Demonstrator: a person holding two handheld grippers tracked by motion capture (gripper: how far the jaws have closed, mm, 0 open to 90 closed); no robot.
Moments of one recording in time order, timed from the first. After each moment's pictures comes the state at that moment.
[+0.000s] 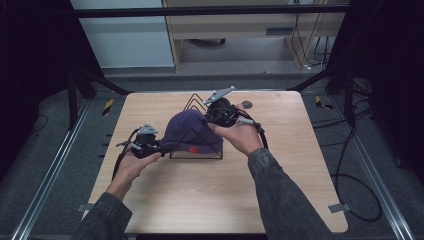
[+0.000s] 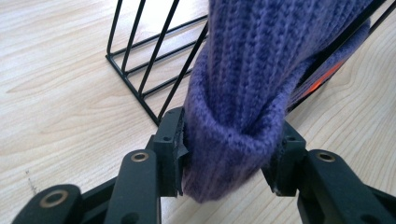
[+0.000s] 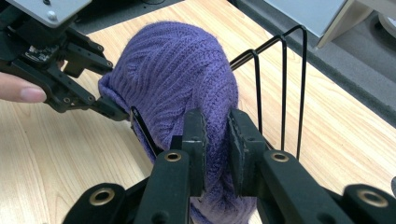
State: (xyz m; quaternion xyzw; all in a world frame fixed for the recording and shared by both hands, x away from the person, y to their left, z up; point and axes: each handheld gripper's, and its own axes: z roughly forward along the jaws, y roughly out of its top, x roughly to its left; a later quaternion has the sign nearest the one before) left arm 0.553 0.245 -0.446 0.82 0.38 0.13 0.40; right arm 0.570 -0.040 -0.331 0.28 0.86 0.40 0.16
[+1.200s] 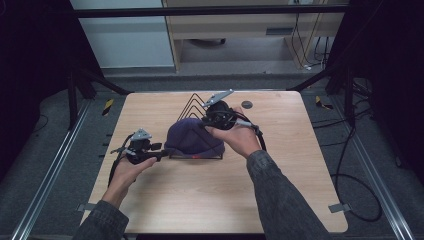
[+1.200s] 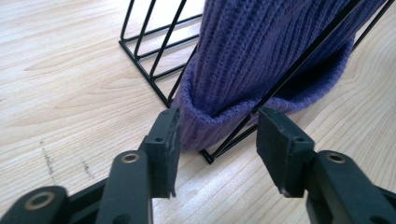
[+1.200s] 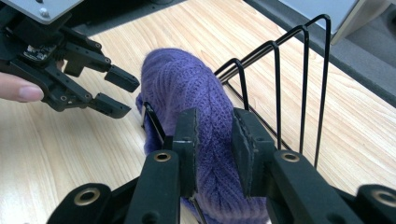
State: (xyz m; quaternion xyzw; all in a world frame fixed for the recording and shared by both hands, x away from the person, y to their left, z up) left arm 0.539 0.259 -0.454 0.81 0.40 0.14 0.42; right arm 0.569 -0.036 -0.340 0.28 0.86 0.41 0.14
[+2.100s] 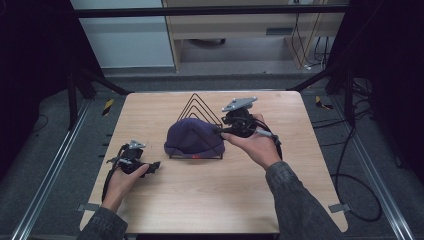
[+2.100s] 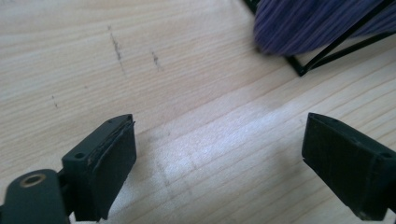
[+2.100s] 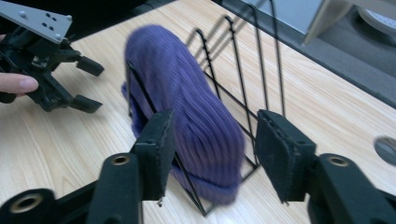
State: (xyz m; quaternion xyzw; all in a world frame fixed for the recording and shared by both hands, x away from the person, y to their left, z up) left arm 0.530 0.284 -0.492 0.81 0.48 0.17 0.30; right arm 0.542 -0.083 -0.339 0.32 0.83 0.42 0.17
